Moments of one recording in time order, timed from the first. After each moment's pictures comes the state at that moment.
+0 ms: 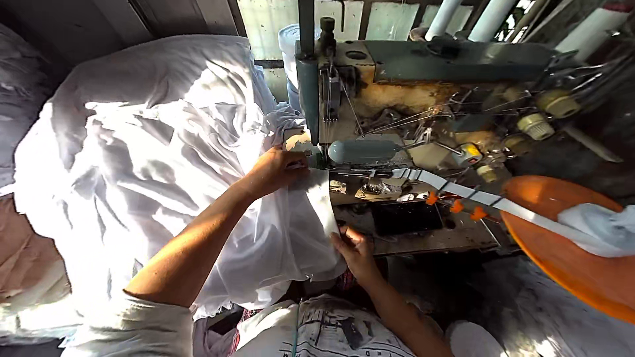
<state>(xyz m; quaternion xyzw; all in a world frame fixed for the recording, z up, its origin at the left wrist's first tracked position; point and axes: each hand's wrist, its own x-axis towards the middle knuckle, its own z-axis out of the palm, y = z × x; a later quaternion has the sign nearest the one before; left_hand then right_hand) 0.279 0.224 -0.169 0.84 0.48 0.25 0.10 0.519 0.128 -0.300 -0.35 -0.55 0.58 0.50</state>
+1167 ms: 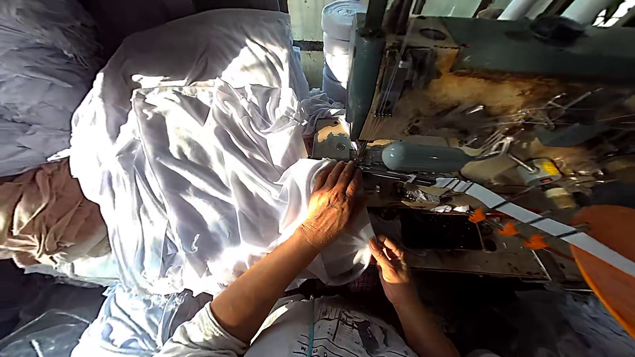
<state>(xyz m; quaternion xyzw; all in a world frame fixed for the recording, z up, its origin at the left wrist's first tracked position) 0.356 0.175 -0.245 0.77 0.55 0.27 -0.16 0.534 0.122 -0.309 -0.32 -0.47 0.61 0.56</state>
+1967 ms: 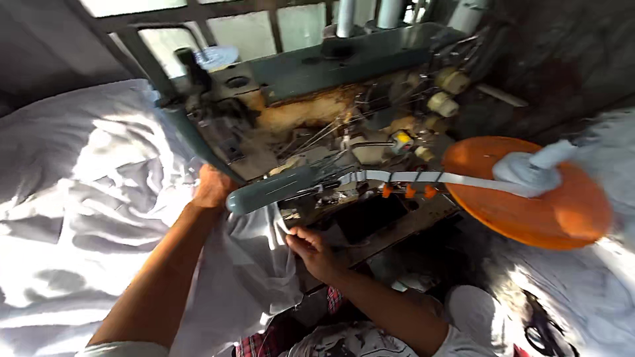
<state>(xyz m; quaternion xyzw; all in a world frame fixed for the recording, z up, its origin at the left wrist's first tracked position) 0.309 0.286 -0.165 0.80 0.54 0.27 -0.02 0.500 0.167 -0.276 -0.29 -0.57 0.54 0.55</state>
